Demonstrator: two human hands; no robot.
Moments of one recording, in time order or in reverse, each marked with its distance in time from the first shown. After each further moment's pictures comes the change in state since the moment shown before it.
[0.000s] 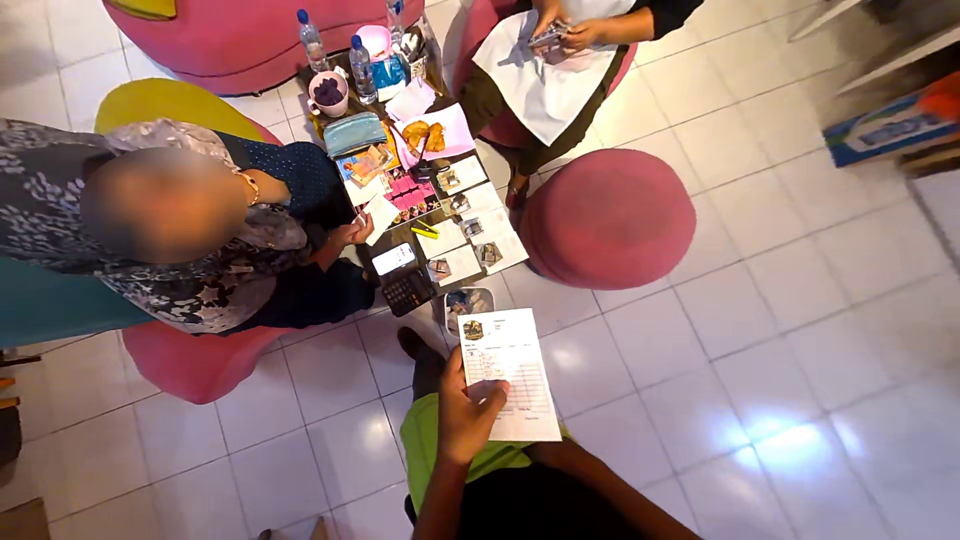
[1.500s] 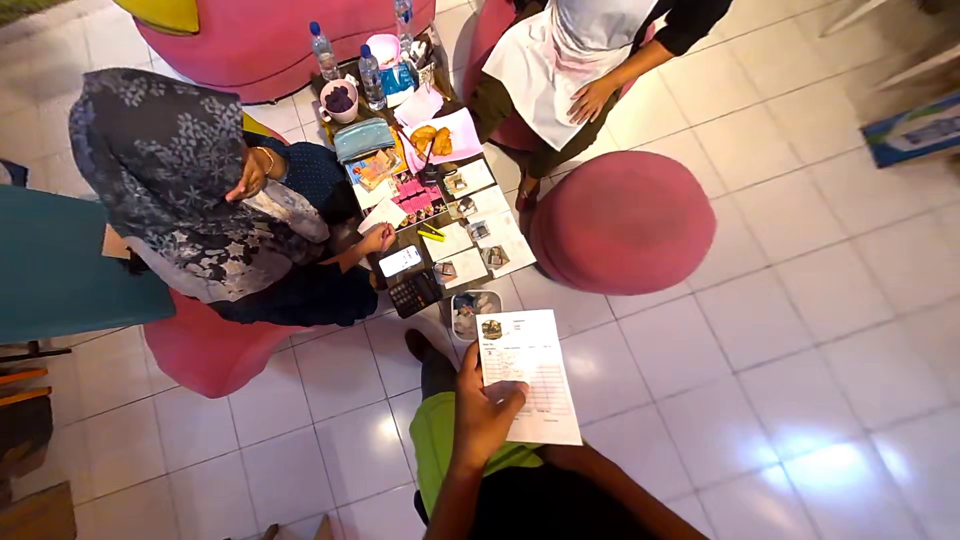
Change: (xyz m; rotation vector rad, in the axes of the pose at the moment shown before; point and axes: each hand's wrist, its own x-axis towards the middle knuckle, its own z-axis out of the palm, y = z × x) left_hand 0.002 -0.006 0.028 0.032 -0.018 -0.024; right_hand 0.004 0.030 0.002 0.013 0.110 -0.045
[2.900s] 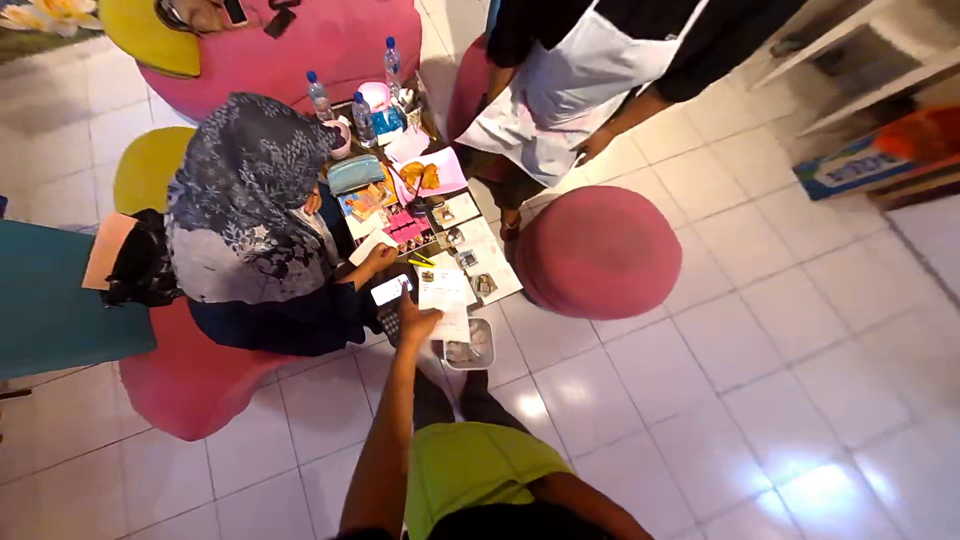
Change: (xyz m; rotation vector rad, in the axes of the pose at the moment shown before) left_hand 0.183 0.019 -0.086 0.587 0.189 -0.113; right_hand -0.071 -0.057 -0.040 -0.452 -0.148 -0.171
